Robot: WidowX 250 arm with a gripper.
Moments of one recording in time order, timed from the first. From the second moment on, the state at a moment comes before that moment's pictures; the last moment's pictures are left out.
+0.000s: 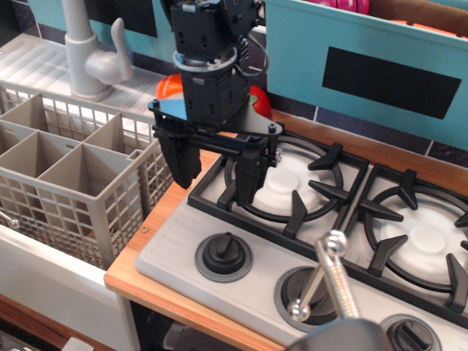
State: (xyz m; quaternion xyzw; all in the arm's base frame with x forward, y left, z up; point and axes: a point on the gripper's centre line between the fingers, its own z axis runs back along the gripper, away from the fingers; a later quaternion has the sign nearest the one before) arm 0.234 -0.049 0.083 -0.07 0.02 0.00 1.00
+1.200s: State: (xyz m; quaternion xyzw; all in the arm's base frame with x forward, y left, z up) arm 0.229 0.090 0.088 -0.10 0.01 -0.02 0.99
